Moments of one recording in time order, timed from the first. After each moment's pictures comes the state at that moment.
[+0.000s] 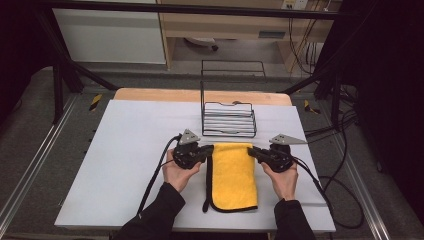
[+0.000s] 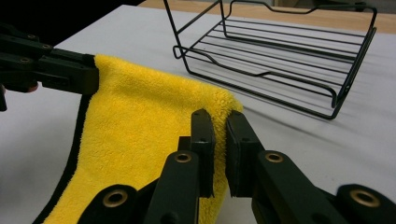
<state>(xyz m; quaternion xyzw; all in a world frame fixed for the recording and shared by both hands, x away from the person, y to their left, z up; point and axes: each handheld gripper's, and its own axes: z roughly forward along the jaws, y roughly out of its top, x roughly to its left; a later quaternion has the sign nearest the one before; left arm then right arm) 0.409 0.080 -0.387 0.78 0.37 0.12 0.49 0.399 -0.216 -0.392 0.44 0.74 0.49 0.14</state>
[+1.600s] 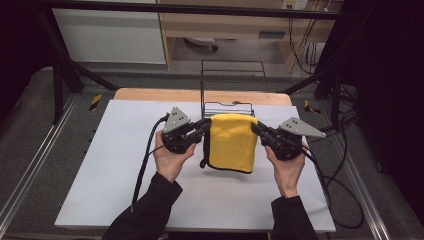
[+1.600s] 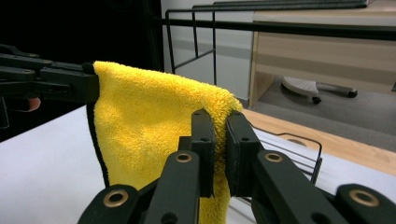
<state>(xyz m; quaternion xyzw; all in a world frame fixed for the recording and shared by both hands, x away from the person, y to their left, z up) 0.399 0.093 -0.301 0.73 0.32 0.21 0.57 0.379 -0.203 -0.304 0.38 0.69 0.56 0.27</state>
